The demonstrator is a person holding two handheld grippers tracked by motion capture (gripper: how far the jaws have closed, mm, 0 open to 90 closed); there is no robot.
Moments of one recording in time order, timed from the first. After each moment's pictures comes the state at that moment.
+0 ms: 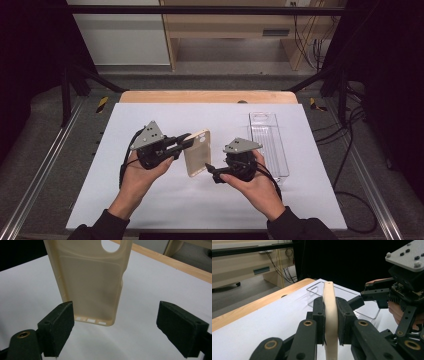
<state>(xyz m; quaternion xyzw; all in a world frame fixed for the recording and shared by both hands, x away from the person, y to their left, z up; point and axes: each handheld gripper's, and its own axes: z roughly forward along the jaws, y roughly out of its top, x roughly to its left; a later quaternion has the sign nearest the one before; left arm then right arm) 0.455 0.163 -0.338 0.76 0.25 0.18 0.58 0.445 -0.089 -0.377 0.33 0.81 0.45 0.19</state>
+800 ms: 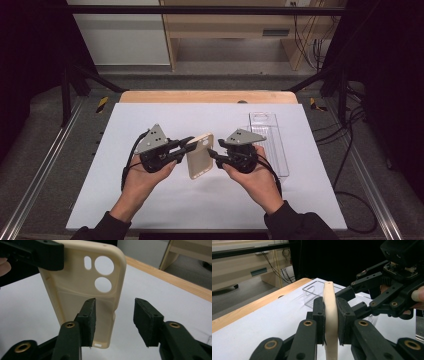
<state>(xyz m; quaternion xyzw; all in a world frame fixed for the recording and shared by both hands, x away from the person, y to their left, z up) 0.449 0.156 -0.341 0.76 0.23 0.18 0.57 0.454 -0.090 -0.357 0.33 0.79 0.48 0.20</state>
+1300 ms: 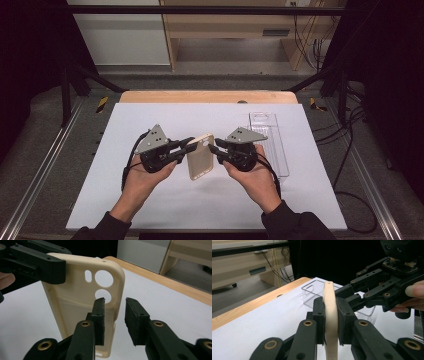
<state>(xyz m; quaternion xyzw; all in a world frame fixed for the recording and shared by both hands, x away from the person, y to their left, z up) 0.449 0.155 -0.341 0.76 0.23 0.17 0.57 0.455 -0.089 -0.355 0.33 0.78 0.50 0.20</state>
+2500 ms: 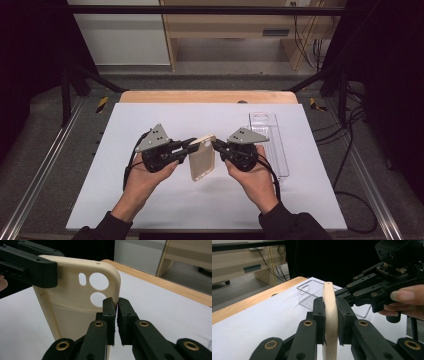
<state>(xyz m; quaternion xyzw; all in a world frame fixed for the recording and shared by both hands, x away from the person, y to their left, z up) 0.450 0.152 -0.342 0.76 0.24 0.15 0.58 0.457 -0.092 -0.361 0.34 0.76 0.51 0.21</state>
